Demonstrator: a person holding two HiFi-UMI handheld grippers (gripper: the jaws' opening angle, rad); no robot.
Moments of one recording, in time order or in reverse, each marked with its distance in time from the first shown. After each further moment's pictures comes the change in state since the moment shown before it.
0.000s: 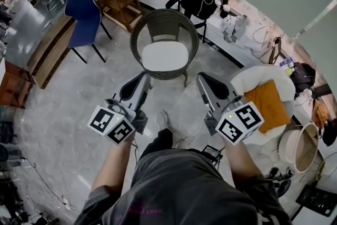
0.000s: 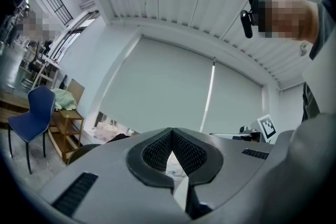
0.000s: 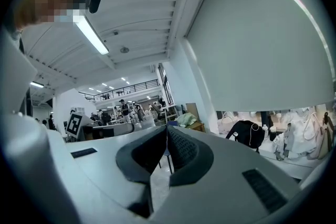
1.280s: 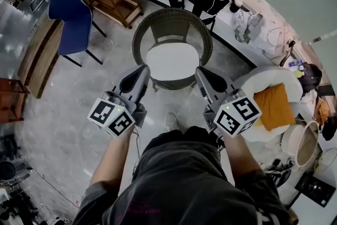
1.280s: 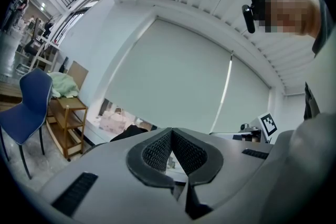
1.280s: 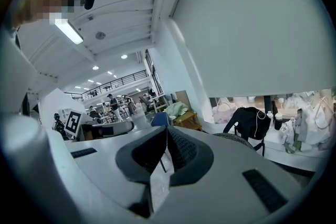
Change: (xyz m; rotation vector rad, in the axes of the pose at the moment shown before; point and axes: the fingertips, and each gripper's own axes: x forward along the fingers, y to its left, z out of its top) left arm 0.112 0.249 -0.001 -0.081 0.135 -0.020; right arm 0.247 -0.092 -0.040 0.088 0.125 -0.095
